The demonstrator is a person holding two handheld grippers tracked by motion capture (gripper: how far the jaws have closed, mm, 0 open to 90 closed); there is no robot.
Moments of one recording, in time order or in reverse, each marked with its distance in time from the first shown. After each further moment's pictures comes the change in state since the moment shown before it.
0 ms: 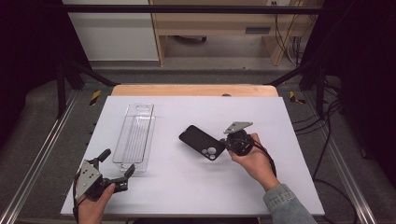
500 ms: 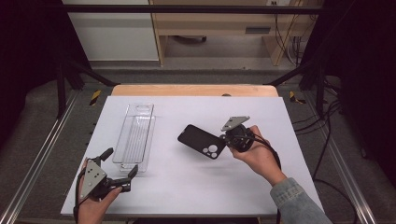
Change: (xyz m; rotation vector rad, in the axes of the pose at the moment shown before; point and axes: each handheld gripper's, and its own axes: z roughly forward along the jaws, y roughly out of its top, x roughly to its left) left arm -0.011 0.017 0.002 0.045 -0.012 0.079; right arm 0.006 0.027 -0.026 0.038 -0.013 -0.145
